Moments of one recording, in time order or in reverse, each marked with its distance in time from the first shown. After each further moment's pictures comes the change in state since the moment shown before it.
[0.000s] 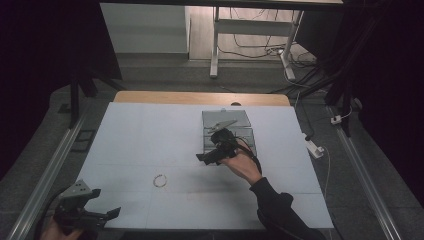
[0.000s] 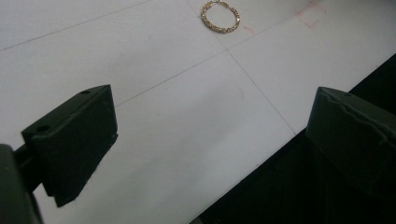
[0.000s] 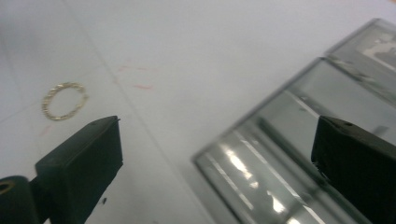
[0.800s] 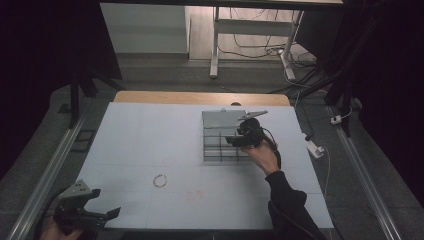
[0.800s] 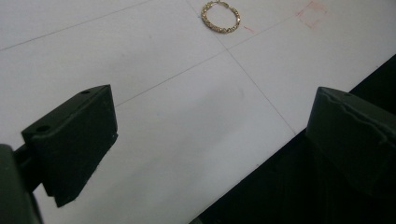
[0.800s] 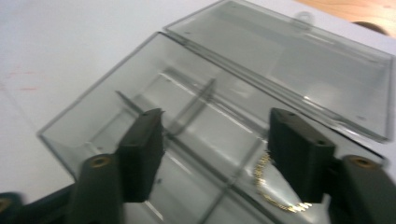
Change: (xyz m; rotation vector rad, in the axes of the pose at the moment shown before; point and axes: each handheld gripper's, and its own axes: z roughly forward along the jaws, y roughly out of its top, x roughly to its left) left arm 0.000 0.000 0.000 -0.001 0.002 -0.001; right arm -0.080 -0.026 -0.038 -0.027 -0.176 0.154
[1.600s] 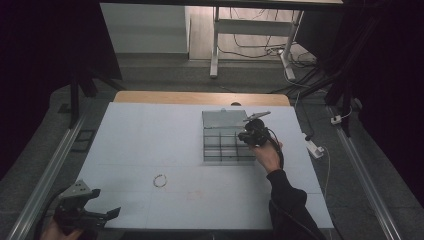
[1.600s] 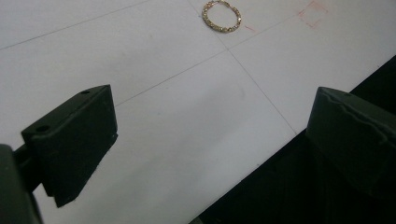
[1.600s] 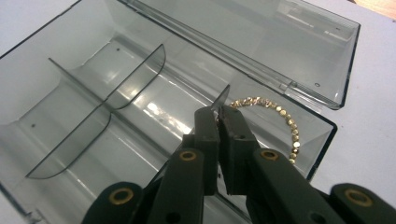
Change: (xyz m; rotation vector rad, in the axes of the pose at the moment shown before) left arm 0.000 0.000 0.000 0.002 0.003 -0.003; right arm -0.029 -0.014 0.008 0.065 -0.084 -0.010
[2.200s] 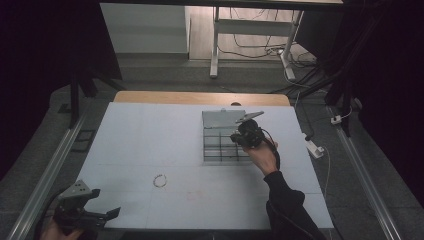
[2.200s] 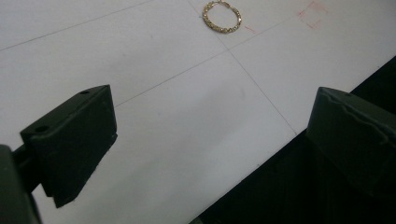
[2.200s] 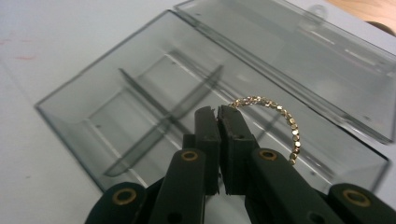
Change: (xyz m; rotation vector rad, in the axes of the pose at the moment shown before) left arm 0.000 0.000 0.000 -0.003 0.003 0.002; right arm 0.027 0.012 -0.012 -0.015 0.065 -0.071
